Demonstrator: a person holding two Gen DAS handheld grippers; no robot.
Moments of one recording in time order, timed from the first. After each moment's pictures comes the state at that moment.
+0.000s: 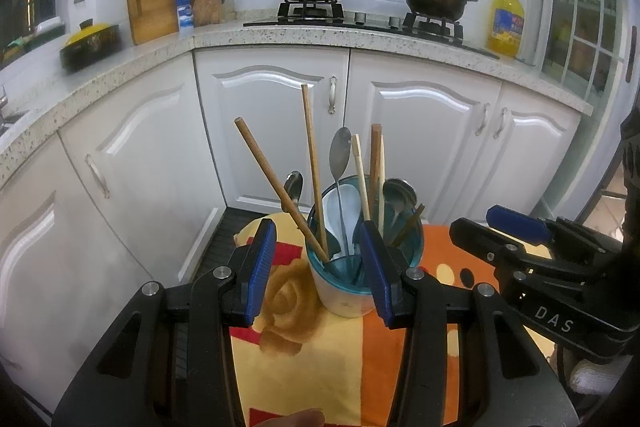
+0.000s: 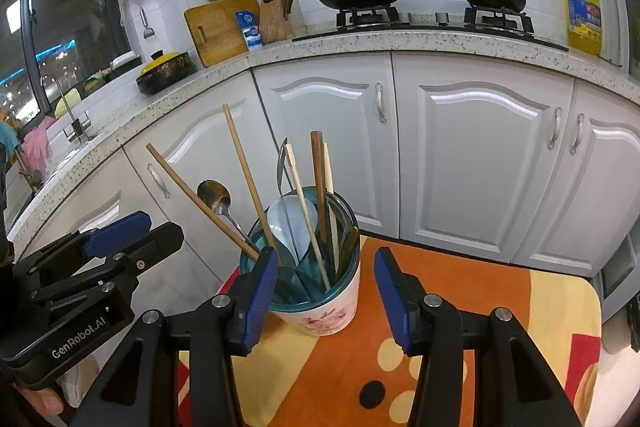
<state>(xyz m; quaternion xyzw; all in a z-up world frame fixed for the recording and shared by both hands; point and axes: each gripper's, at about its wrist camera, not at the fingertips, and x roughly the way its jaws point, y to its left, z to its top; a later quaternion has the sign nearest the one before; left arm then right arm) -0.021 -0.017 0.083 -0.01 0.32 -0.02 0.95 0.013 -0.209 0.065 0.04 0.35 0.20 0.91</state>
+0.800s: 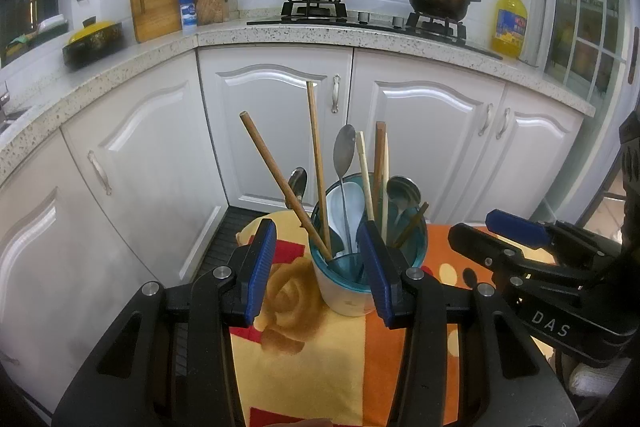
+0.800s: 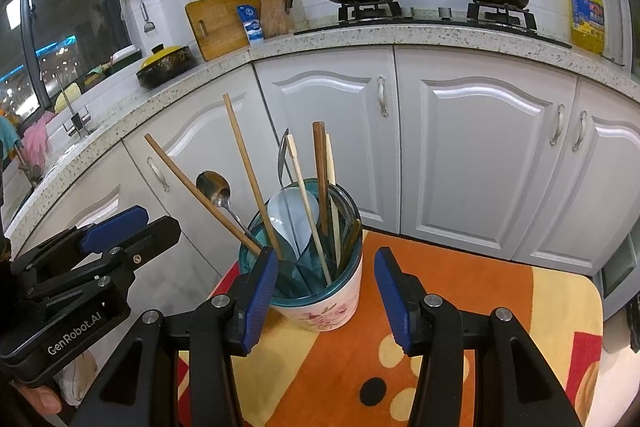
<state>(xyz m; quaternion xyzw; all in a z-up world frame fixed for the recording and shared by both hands) -0.023 -0.014 0.081 -0.01 0.32 -0.02 0.95 0.011 -0.206 0.060 0.04 0.36 0.20 0.91</state>
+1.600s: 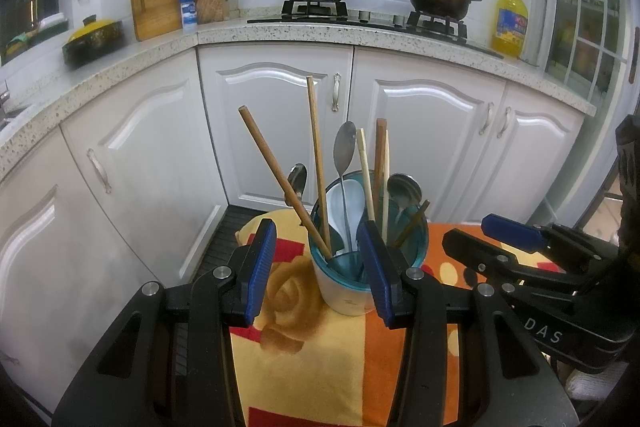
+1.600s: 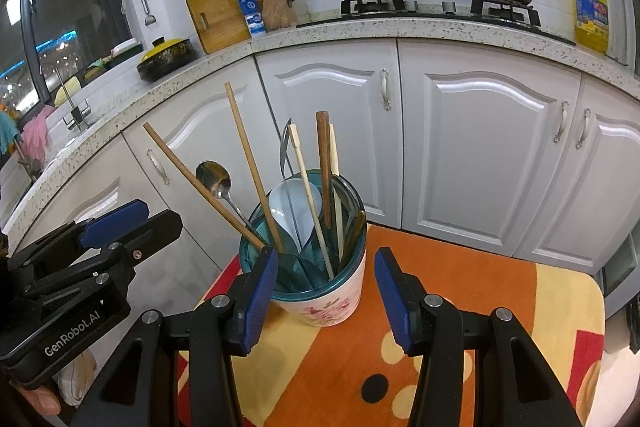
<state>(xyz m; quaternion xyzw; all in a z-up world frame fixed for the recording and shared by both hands) -0.023 -0.014 0.078 -0.01 0.32 -0.02 0.95 0.013 -0.202 0.054 0.03 0.37 0.20 0.91</state>
